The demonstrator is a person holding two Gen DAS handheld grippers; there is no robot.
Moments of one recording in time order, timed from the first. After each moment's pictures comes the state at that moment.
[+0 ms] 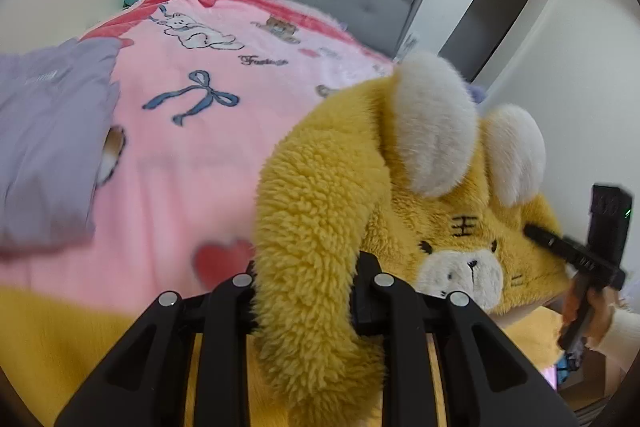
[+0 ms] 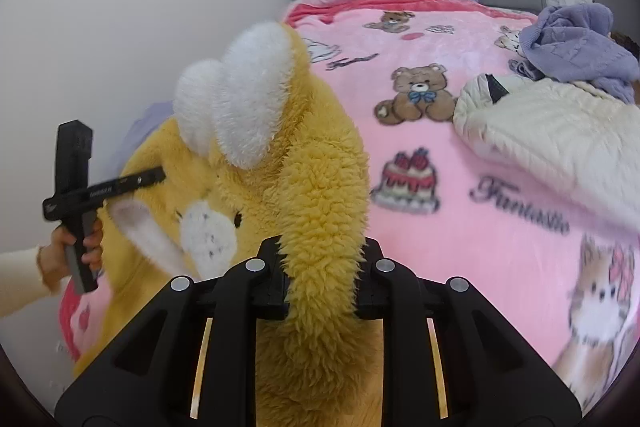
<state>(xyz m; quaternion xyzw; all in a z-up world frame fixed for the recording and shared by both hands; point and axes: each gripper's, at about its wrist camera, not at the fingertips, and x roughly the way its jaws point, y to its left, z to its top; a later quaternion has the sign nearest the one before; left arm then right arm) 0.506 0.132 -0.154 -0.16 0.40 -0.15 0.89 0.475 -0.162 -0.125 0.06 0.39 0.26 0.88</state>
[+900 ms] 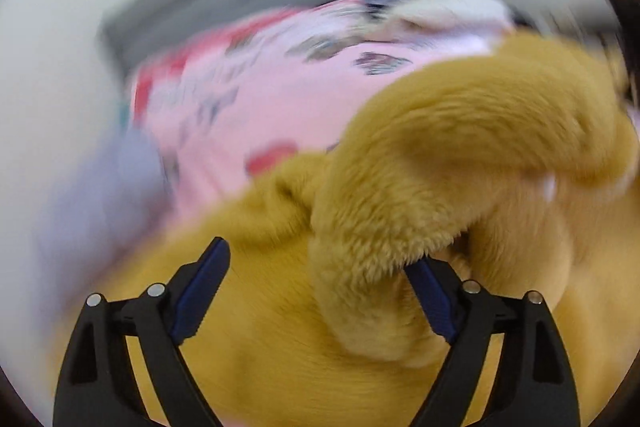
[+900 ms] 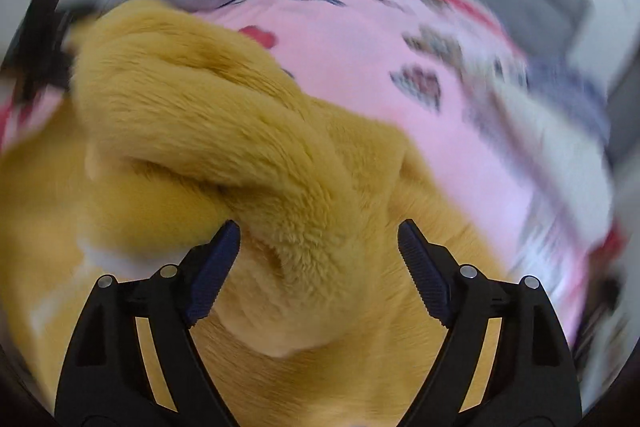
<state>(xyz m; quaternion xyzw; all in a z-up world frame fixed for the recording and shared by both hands) 0.352 0.071 -0.201 0.30 0.34 -0.15 0.88 0.318 -0.111 -0.179 -0.25 0.41 0.24 0.84</state>
